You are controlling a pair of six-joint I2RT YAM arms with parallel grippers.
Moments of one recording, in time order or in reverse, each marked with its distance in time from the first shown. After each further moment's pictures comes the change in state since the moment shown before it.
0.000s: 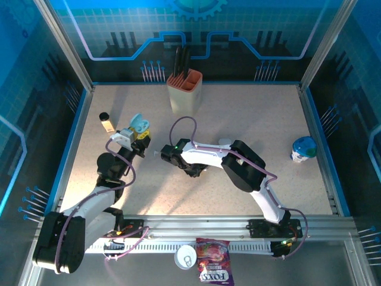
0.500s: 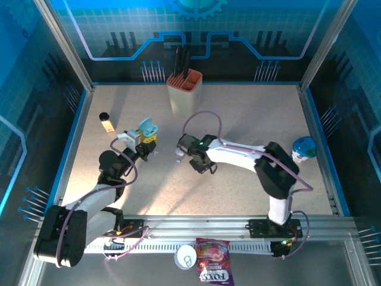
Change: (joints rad) left arm 0.001 0.070 0.014 -0.008 0.204 0.000; right arm -0.108 -0.383 -0.328 0.322 -0.224 -0.179
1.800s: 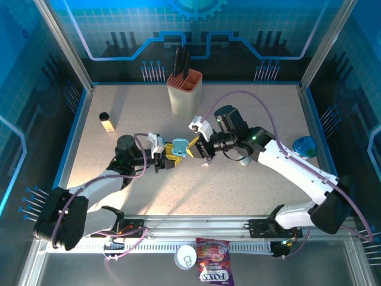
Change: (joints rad) left arm -0.178 0.135 0.200 -0.309 0.572 0.060; right arm -0.142 -0.476 -0.049 0.283 -0.785 -0.281
